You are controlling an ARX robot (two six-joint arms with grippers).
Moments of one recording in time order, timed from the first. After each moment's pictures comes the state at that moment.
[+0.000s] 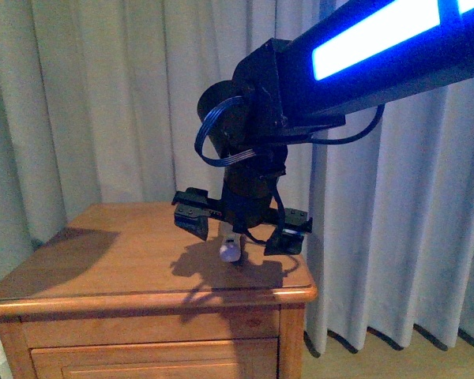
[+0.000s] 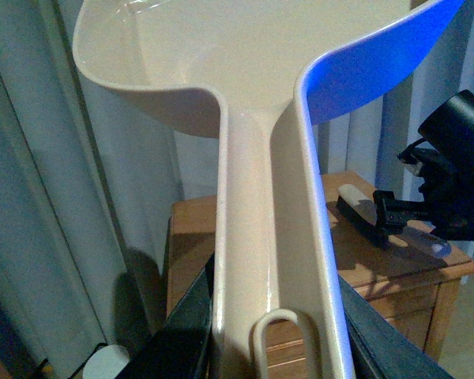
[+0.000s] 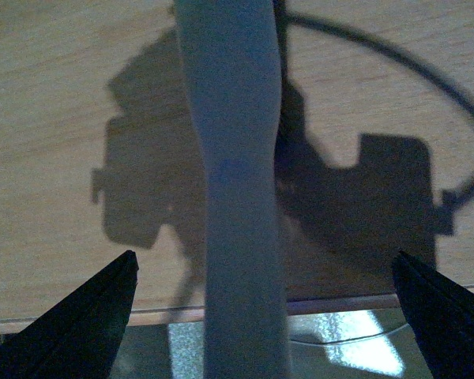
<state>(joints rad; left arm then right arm) 0.41 0.65 0.46 0.33 0.63 0.09 0.46 2.45 2.26 -0.66 0.20 0.60</state>
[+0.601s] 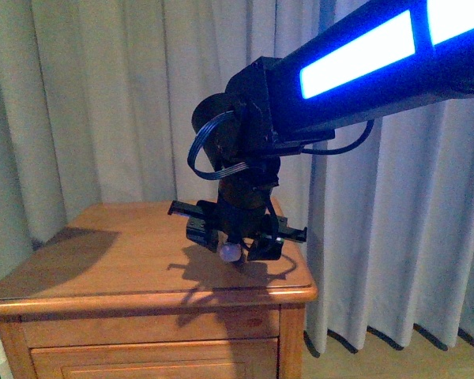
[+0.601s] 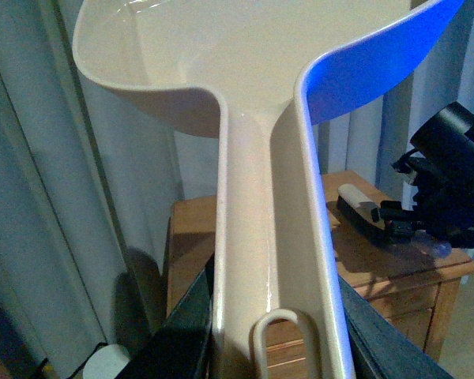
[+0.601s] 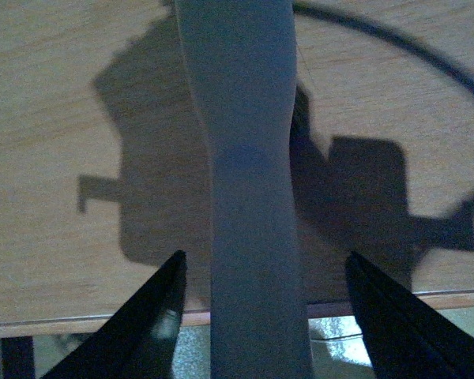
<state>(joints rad) 0.41 0.65 0.46 0.33 0.63 0.09 0.47 2.48 2.28 -0.66 0.20 0.61</state>
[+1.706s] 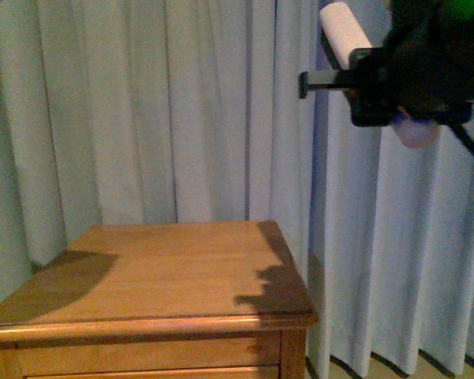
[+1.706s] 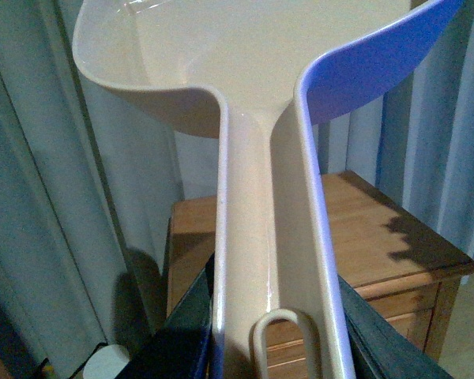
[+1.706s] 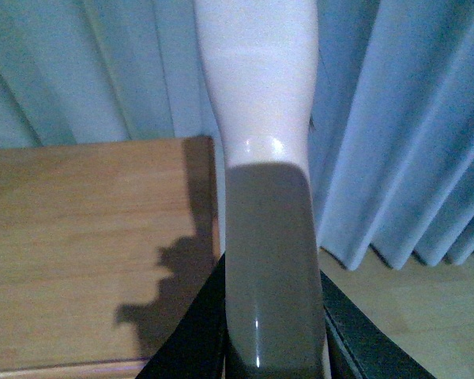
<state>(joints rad) 0.41 0.65 0.46 0.33 0.63 0.09 0.40 1.48 1.18 0.11 0.49 0.10</state>
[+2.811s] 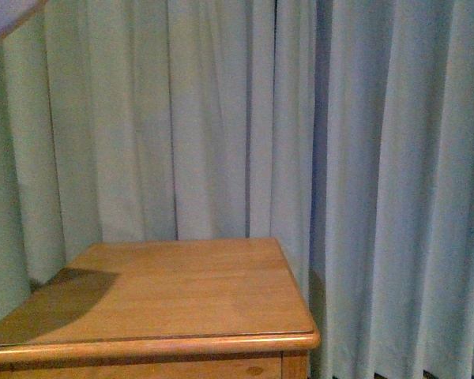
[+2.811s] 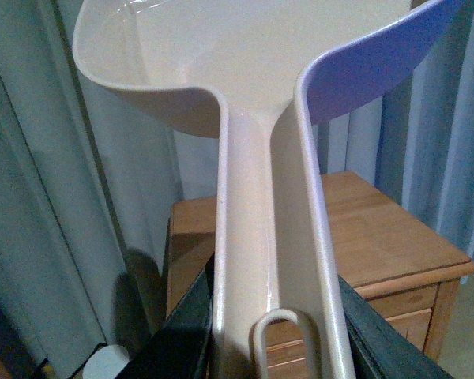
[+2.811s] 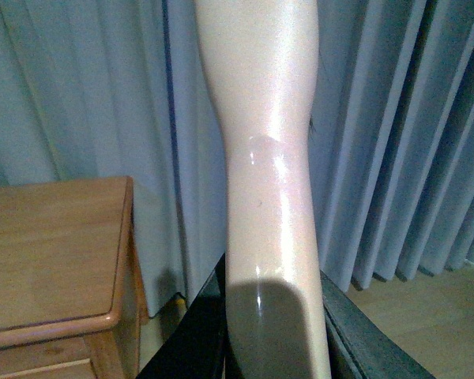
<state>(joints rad) 0.41 0.65 0.46 0.33 0.63 0.09 0.45 0.81 0.48 0.41 0.71 -0.04</state>
